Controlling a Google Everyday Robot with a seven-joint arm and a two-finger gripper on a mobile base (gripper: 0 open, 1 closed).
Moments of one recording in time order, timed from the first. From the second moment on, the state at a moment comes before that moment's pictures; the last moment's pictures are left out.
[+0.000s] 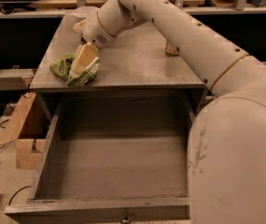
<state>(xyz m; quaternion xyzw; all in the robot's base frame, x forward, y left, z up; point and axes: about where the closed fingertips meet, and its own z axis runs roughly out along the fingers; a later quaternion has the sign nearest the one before) 0.685 0.161 0.904 -0.70 0.57 0.22 0.38</state>
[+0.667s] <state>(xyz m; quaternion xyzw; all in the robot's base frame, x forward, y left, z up) 0.700 0.200 0.843 -0.70 0.60 0.22 0.33</state>
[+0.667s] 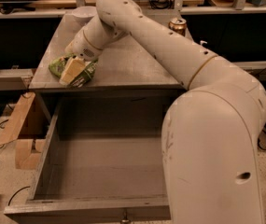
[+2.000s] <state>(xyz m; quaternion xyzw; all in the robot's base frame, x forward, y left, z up) 0.701 0.200 0.833 -0.68 0.61 0.23 0.33</state>
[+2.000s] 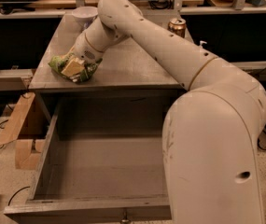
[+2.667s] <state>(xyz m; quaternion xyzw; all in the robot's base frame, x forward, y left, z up) 0.701 0.200 0.833 -0.68 0.61 0.23 0.33</state>
